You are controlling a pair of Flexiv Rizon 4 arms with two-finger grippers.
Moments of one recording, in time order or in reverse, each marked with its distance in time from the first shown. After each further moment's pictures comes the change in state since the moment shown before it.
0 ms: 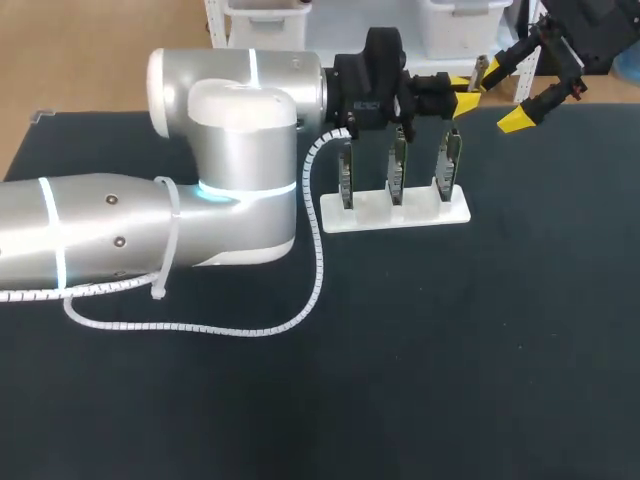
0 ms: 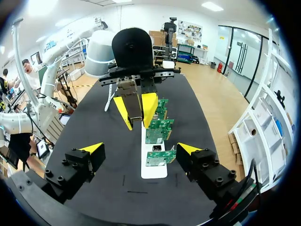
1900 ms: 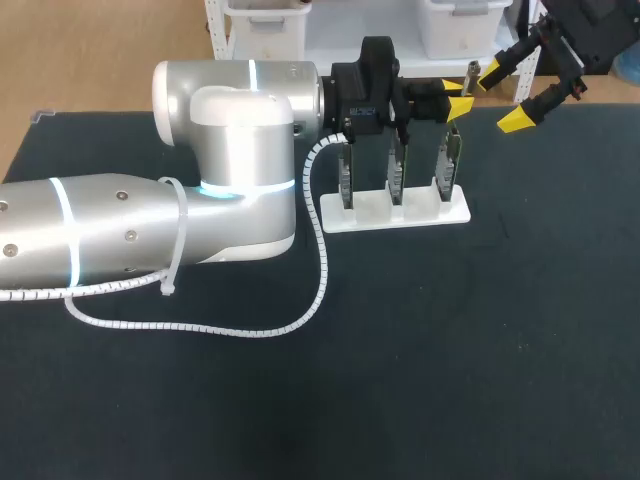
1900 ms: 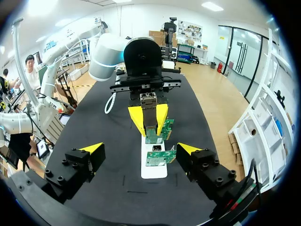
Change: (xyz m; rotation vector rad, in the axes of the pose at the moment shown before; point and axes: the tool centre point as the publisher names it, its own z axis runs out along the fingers) left arm 0.018 0.014 0.002 0.007 -0.028 -0.014; right arm 0.000 0.000 0.000 0.000 0.000 0.000
